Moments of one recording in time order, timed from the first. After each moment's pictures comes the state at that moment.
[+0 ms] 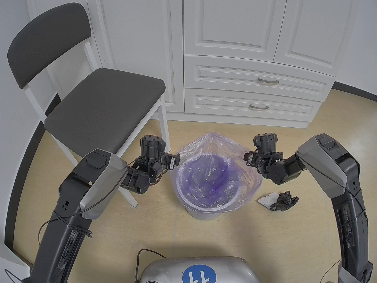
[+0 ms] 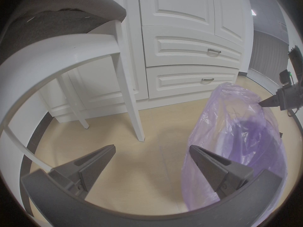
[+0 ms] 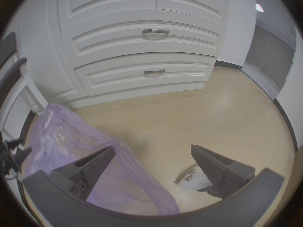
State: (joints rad) left arm -0.38 2.75 -1.82 -0.62 0.17 0.10; right arm 0.29 2.58 -1.58 -0.51 -0.45 0.36
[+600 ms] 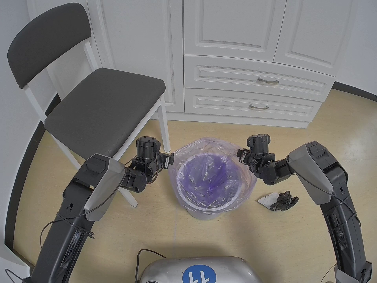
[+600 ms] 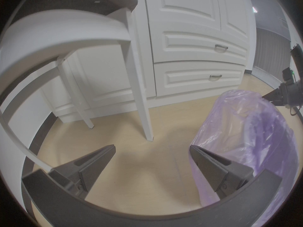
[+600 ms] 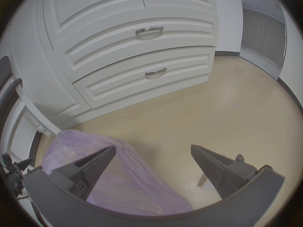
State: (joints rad) left arm -0.34 2.84 -1.96 -0.60 0.18 0.13; right arm 0.30 2.71 -1.79 -0.49 -0.41 0.49
